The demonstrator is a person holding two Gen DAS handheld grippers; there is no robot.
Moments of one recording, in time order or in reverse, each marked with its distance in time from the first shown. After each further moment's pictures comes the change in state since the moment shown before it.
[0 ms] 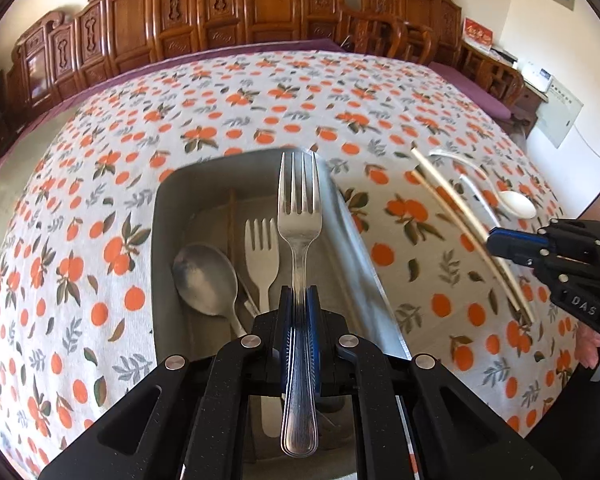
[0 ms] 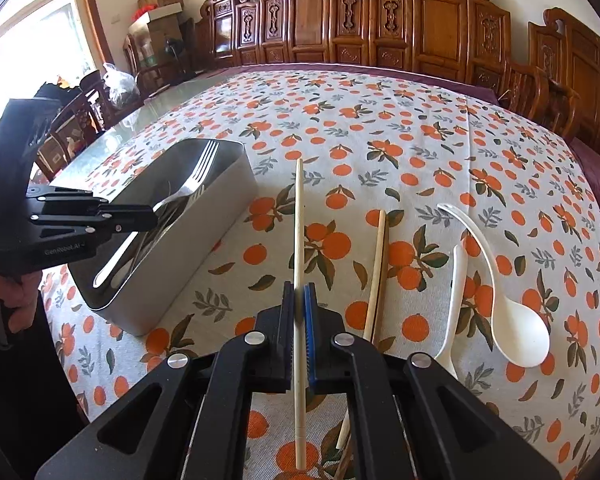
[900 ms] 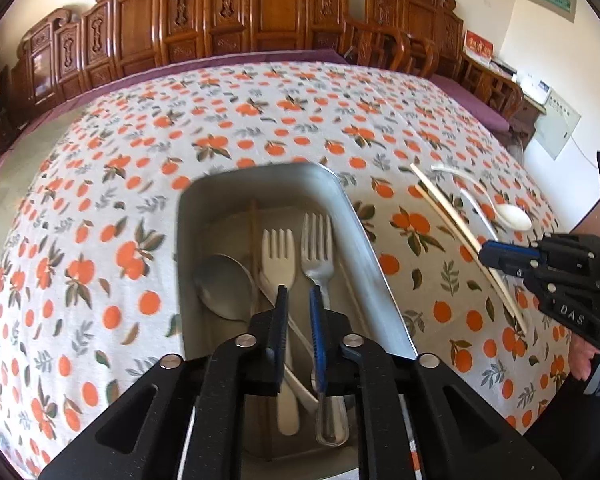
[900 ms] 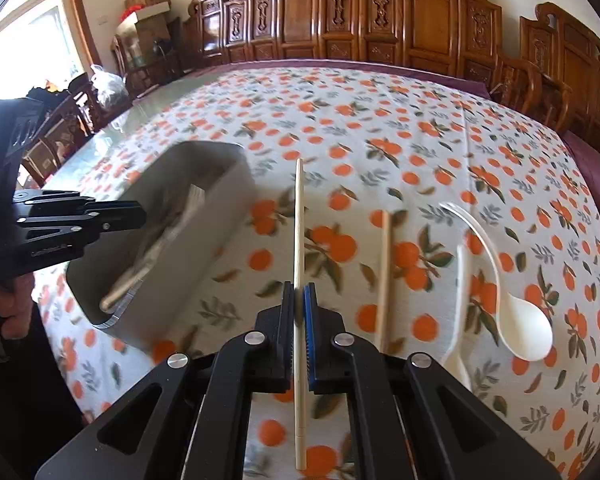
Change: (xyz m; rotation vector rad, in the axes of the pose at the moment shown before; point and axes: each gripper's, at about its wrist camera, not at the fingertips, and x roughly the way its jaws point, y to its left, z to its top) left arm -0.019 0.017 0.003 -0.022 -0.053 -0.013; right arm 0.004 0.016 0.009 0.030 0.009 -0.027
